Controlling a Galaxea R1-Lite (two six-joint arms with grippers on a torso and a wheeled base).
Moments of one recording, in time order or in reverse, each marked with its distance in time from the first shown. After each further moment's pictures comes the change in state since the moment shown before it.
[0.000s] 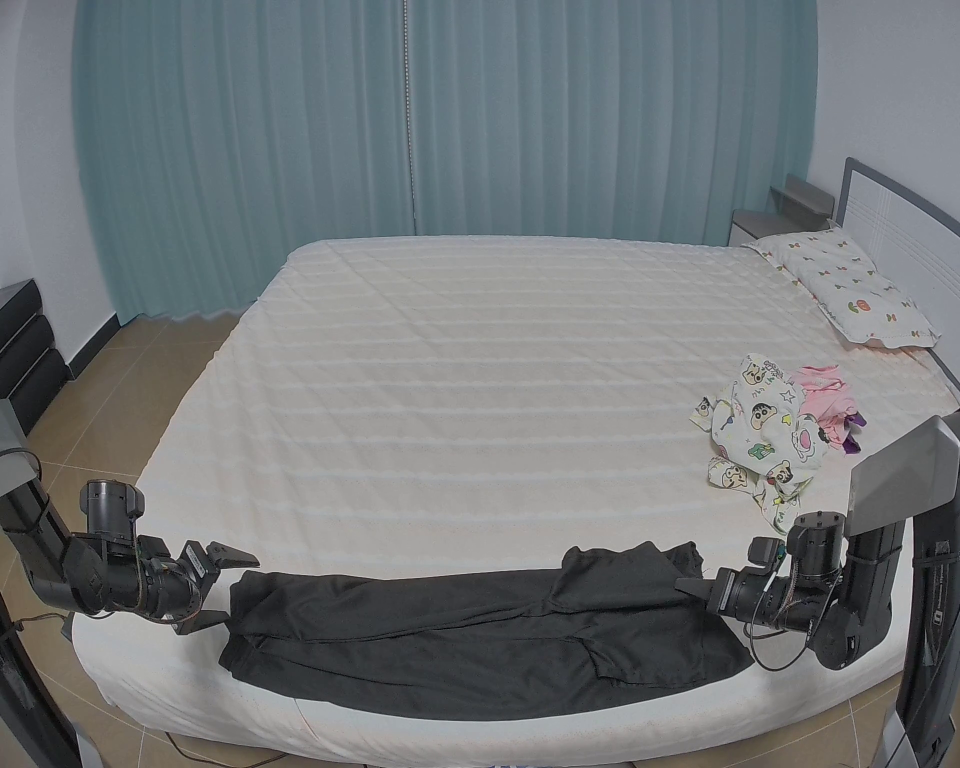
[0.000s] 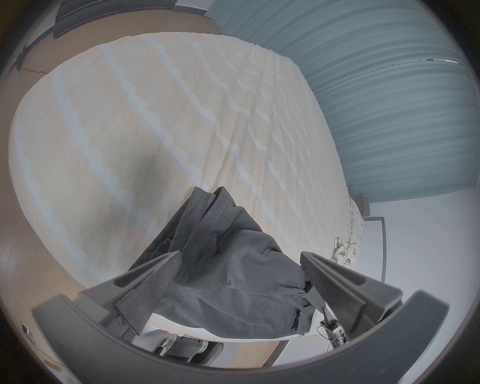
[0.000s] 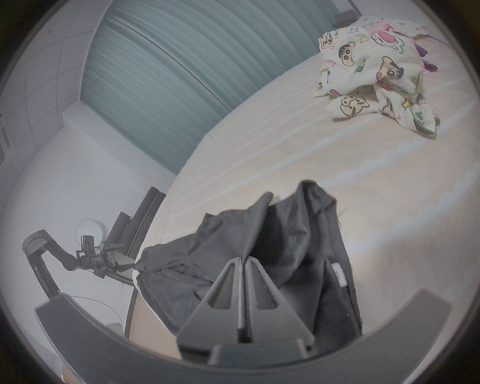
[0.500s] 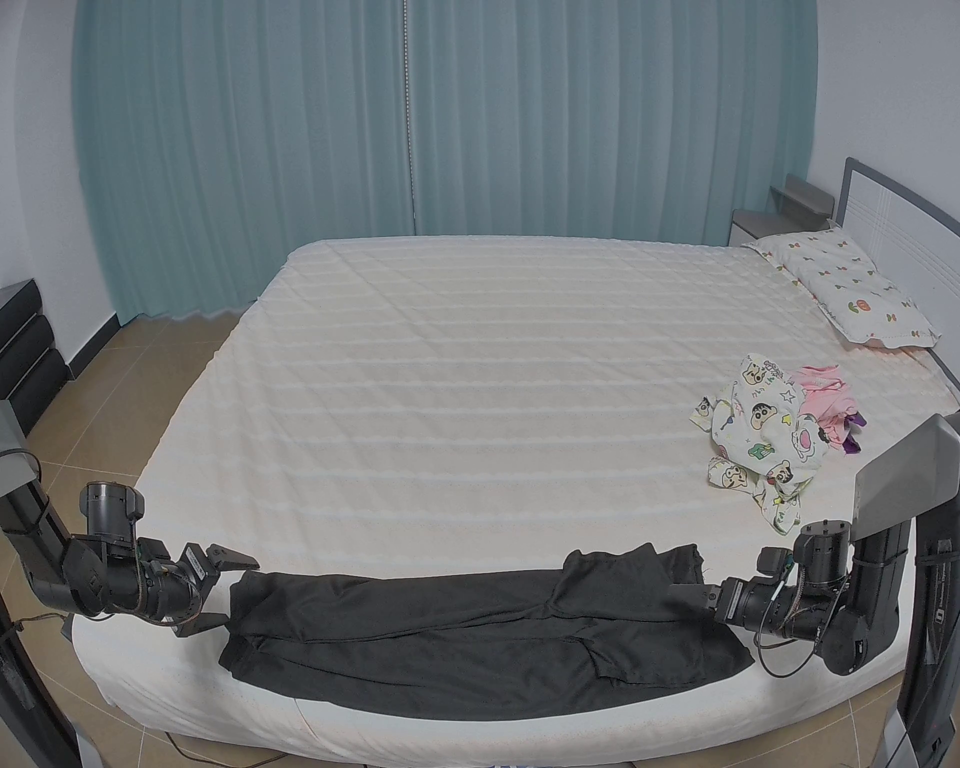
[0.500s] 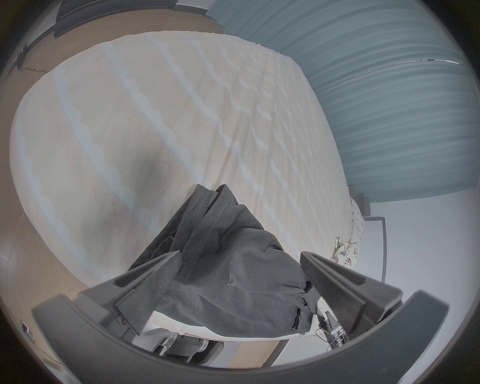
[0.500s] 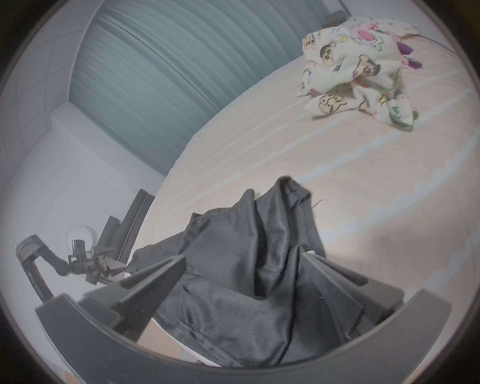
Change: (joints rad) left arm 0.001 -0.001 0.010 0.000 0.000 0.000; right arm -0.021 -0.031 0.058 0.000 -0.069 0.021
